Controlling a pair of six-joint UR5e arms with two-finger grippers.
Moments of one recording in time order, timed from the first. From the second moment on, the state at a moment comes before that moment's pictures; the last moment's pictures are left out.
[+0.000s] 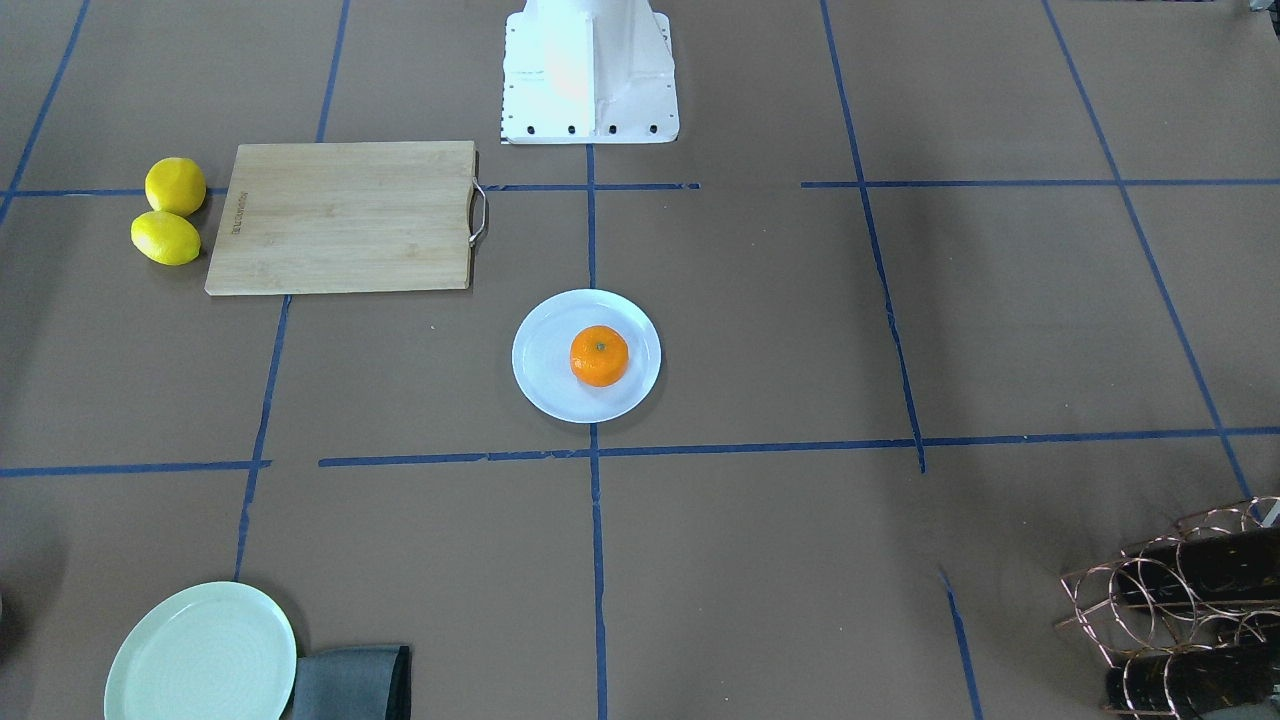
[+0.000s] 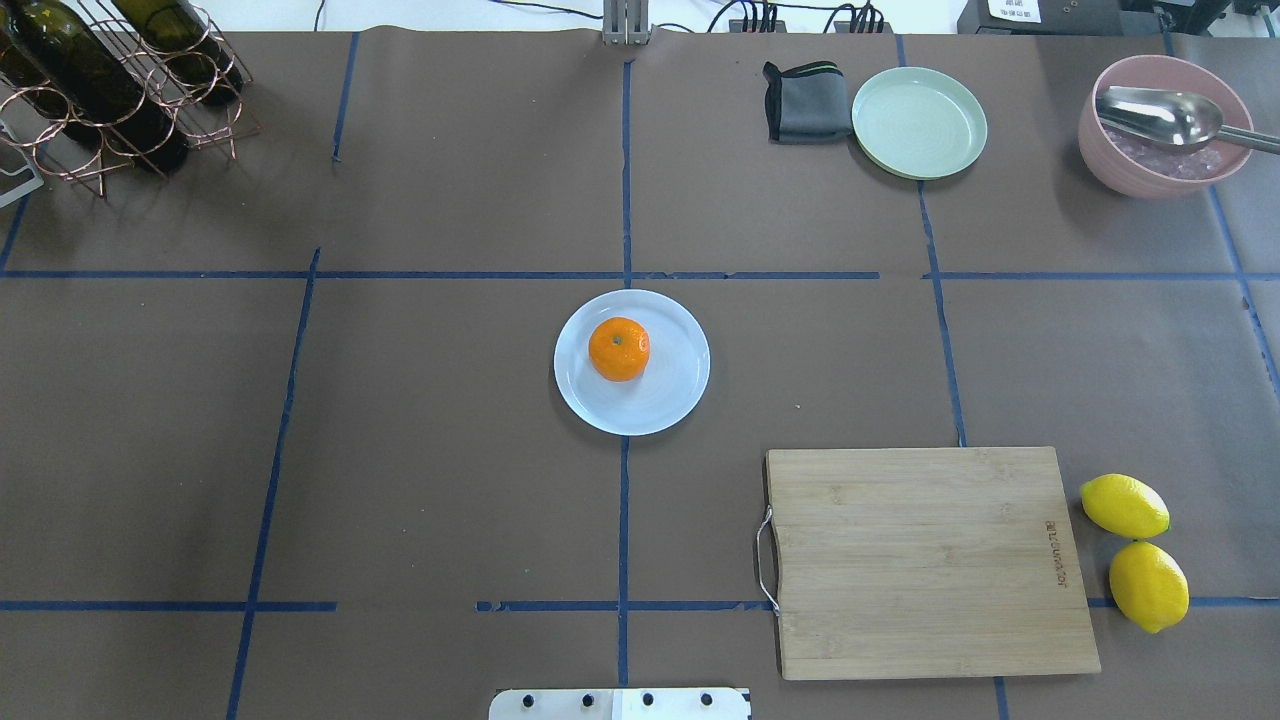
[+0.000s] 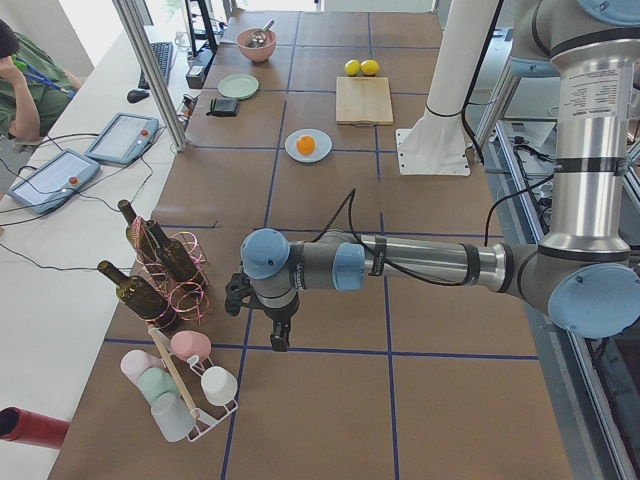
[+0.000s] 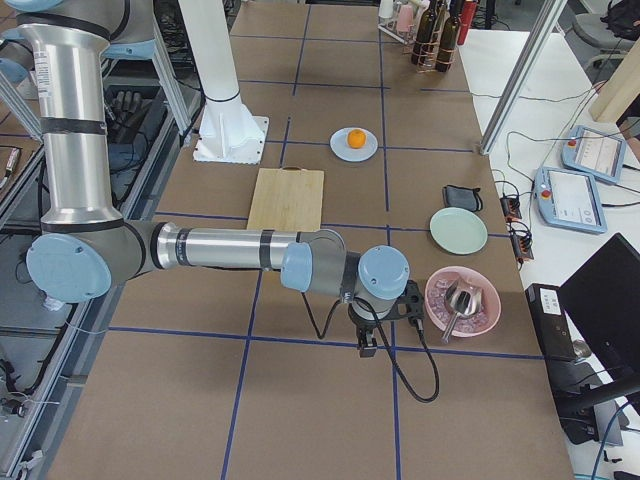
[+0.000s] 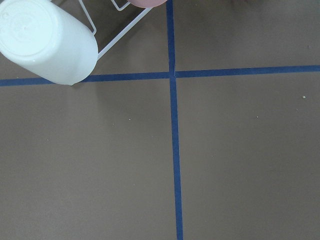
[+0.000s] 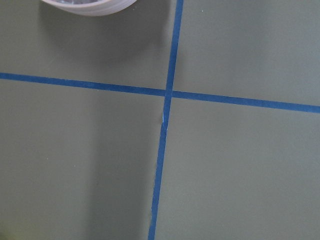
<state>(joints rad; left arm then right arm) -1.55 -1.53 -1.68 -1.50 -2.38 0.04 1.64 -1.57 1.58 -1.64 2.42 -0.18</state>
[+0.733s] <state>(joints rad) -1.55 -1.53 -1.68 -1.50 -2.38 0.05 1.64 -1.63 1.58 -1.46 2.42 -0.04</state>
